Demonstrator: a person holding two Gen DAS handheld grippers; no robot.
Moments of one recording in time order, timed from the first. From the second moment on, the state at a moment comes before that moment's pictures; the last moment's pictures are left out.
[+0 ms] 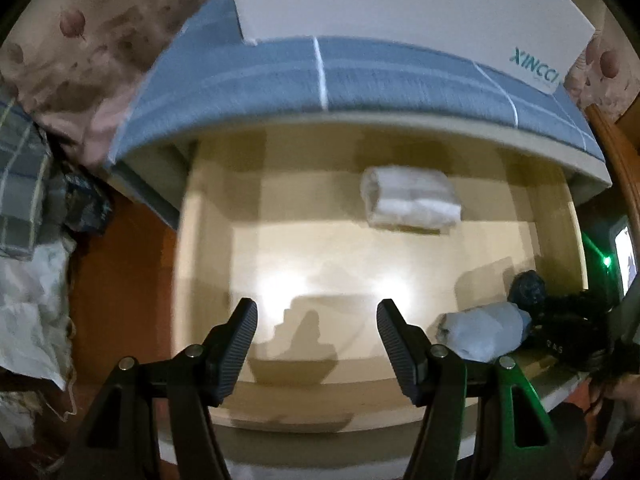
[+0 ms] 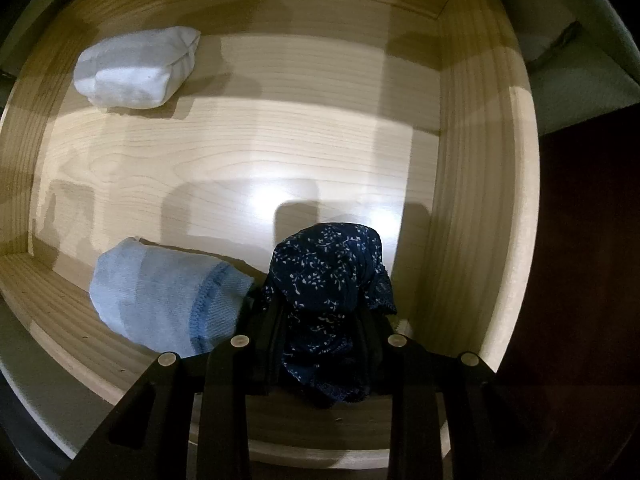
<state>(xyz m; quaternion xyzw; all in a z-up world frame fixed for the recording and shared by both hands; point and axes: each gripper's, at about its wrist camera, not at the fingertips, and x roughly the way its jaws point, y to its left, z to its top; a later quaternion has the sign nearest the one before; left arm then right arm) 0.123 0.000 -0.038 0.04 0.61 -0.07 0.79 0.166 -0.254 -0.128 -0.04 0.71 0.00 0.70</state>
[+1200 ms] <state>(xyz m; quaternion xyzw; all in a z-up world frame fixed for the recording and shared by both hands) 0.114 0.007 -0.057 0.01 0.59 -0.02 0.80 0.154 -0.244 -0.121 -0.06 0.69 -0.02 0.72</state>
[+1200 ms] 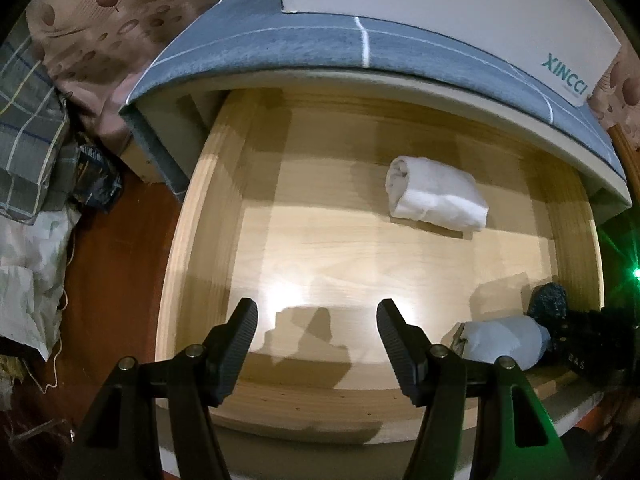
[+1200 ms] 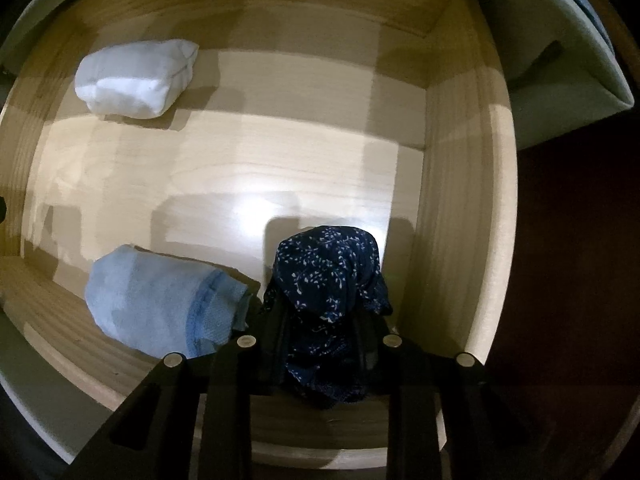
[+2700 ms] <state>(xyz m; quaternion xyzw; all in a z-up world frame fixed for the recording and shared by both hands) 0.112 0.020 -0.054 -0.03 0.59 -0.01 0.81 0.192 -0.264 0.073 0.01 0.56 0.02 0.83</state>
